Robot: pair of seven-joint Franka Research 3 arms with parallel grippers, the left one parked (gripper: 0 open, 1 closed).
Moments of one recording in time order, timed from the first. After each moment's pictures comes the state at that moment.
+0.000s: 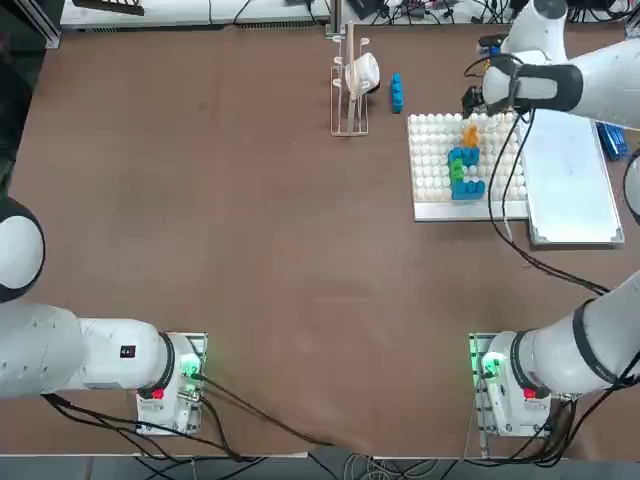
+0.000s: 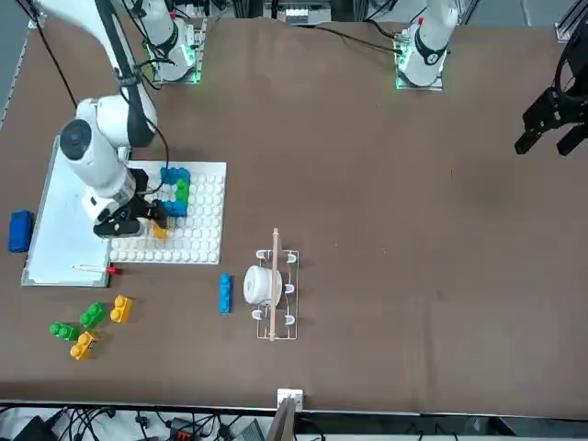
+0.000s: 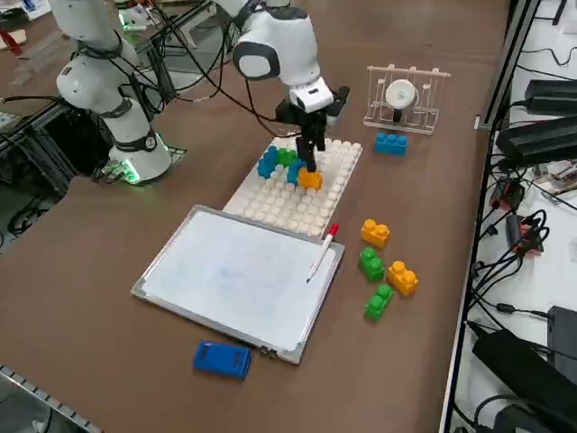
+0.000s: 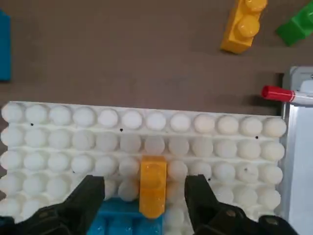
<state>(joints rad) 0.16 0.22 -0.05 -2.15 -0.02 2.49 0.06</state>
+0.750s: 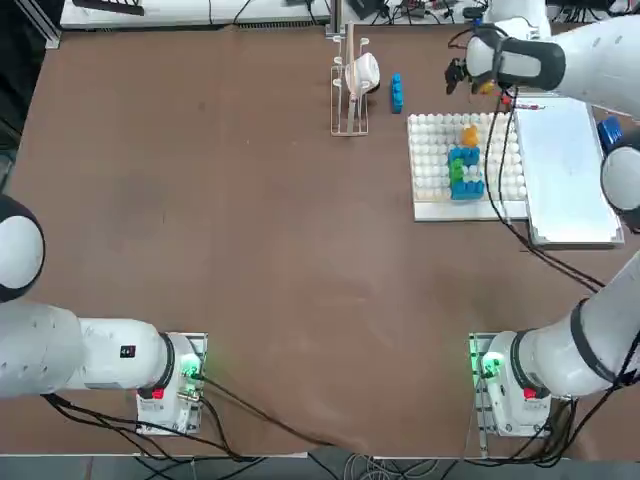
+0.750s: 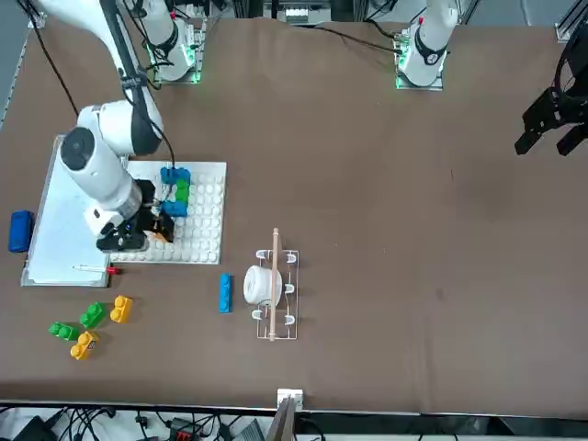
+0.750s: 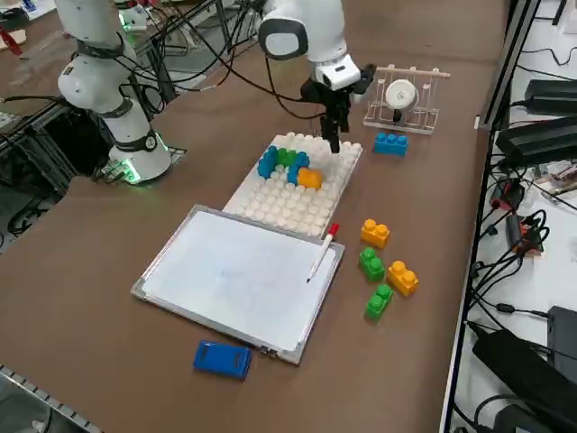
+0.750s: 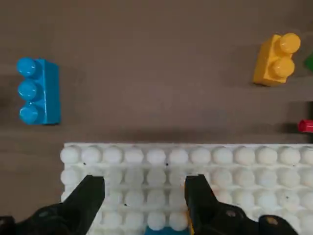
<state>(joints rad) 0.23 0.35 -0.04 -1.90 0.00 2.37 0.21</state>
